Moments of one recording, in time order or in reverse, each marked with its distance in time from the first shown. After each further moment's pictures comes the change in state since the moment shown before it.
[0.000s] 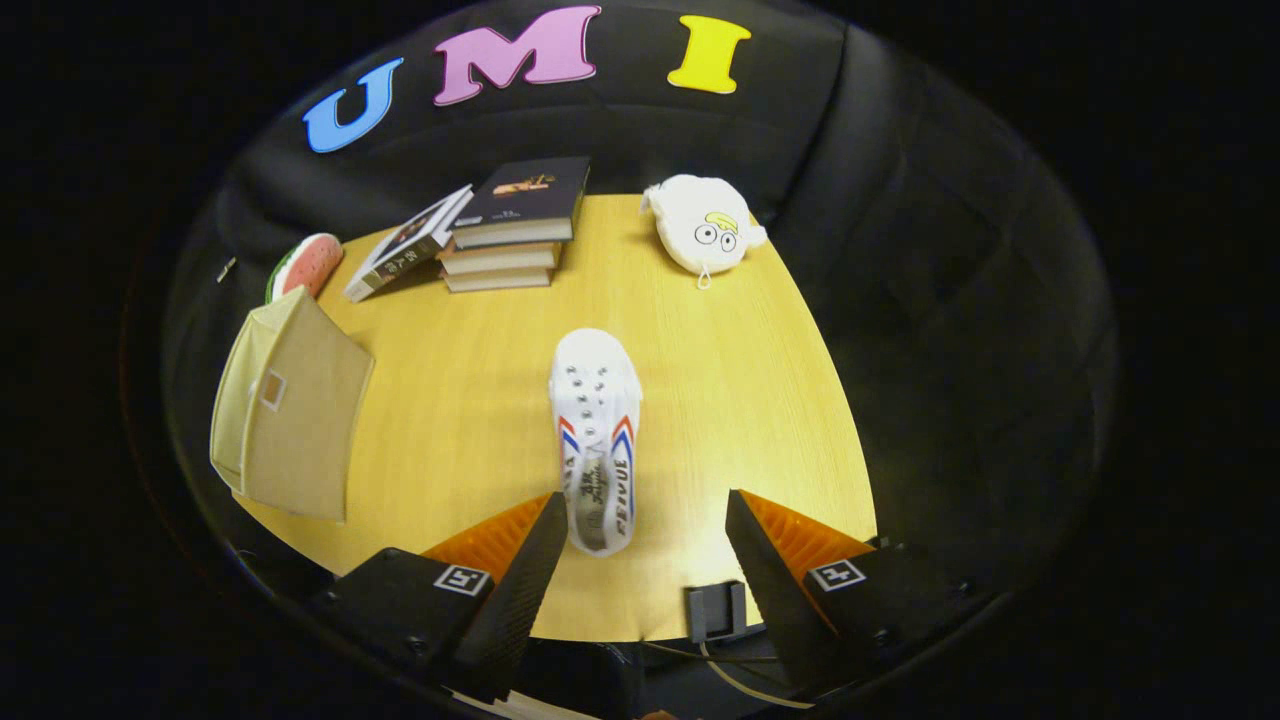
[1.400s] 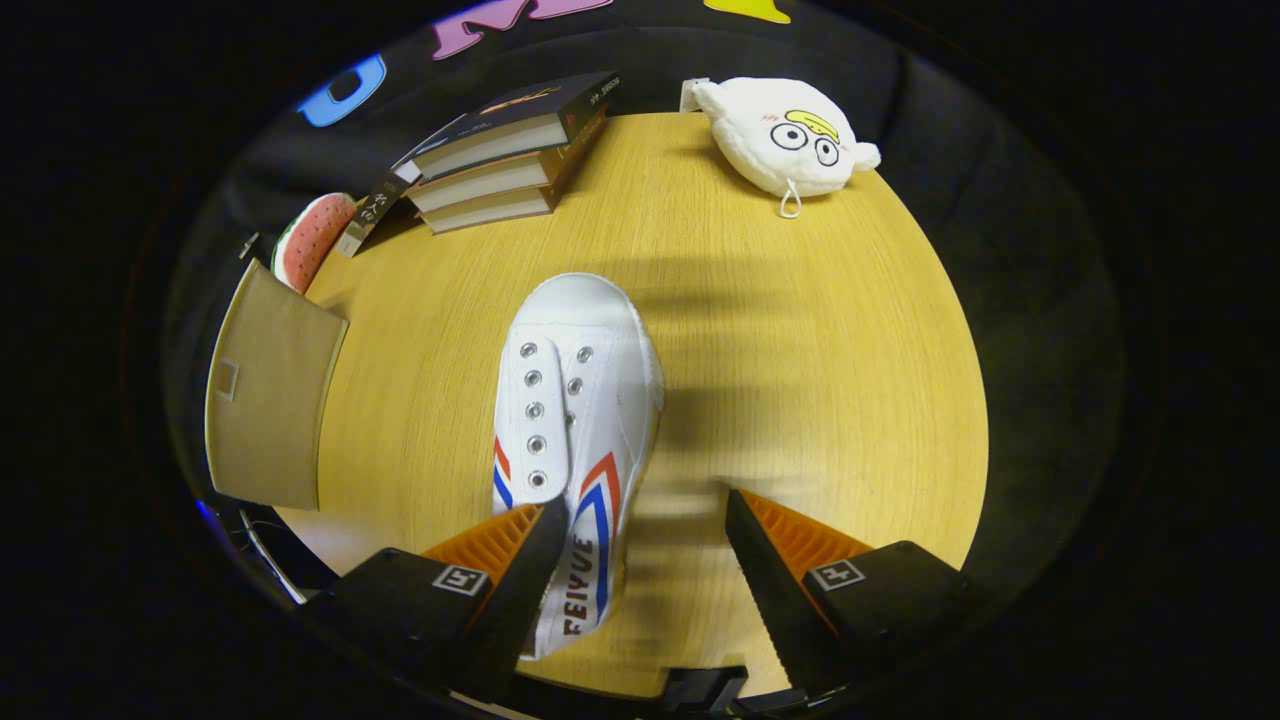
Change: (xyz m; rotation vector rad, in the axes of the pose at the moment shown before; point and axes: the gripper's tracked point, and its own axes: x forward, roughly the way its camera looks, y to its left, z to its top) arm 0.131 0.021 -0.004 -0.037 0.191 0.243
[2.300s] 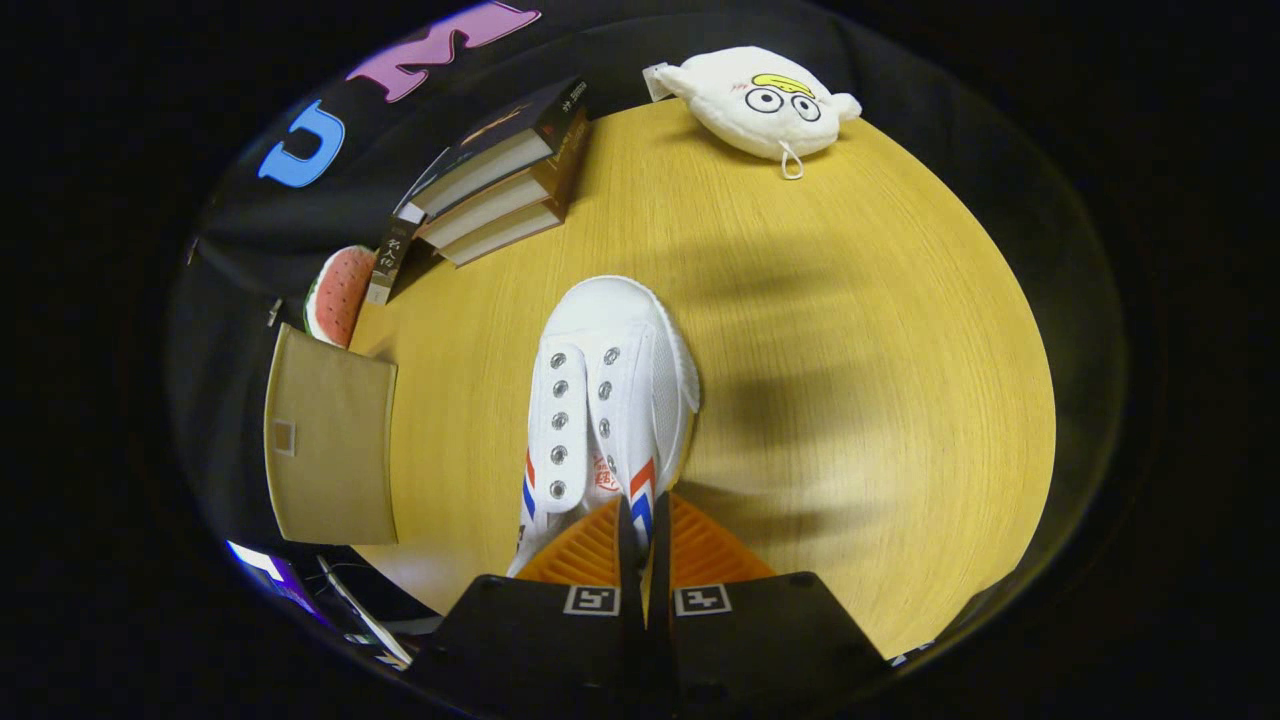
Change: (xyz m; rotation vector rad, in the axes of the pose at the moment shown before) arm -0.016 0.031 0.003 0.214 -0.033 0.176
